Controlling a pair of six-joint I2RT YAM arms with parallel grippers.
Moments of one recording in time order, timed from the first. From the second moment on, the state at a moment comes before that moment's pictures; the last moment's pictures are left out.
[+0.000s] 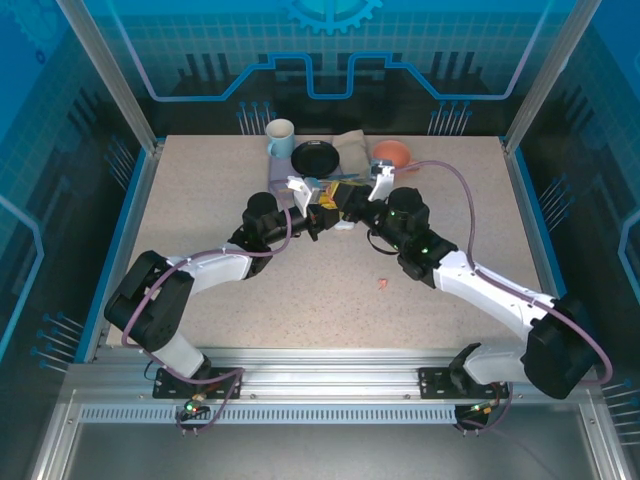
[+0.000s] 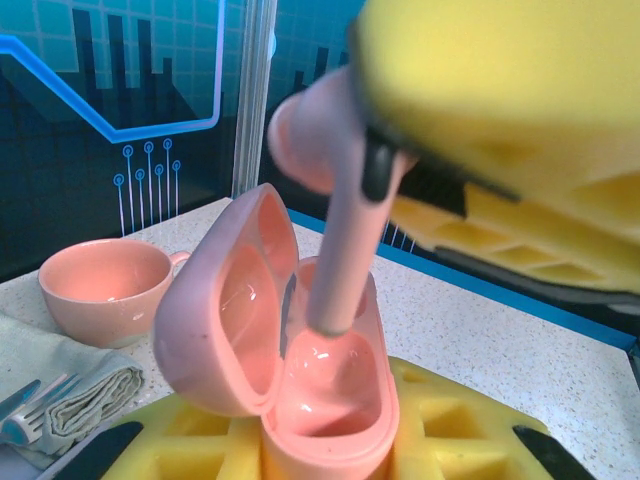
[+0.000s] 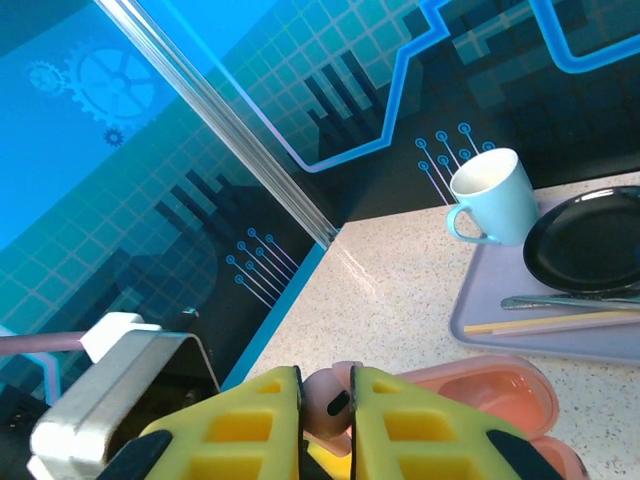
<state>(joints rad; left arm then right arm) -0.51 1.61 0.81 0.81 0.53 -0.17 0.66 1.29 0.91 0.32 -0.01 0.65</state>
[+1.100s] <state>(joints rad) -0.51 1.61 0.82 0.78 0.53 -0.17 0.64 1.28 0.85 0.27 -0.07 0.63</state>
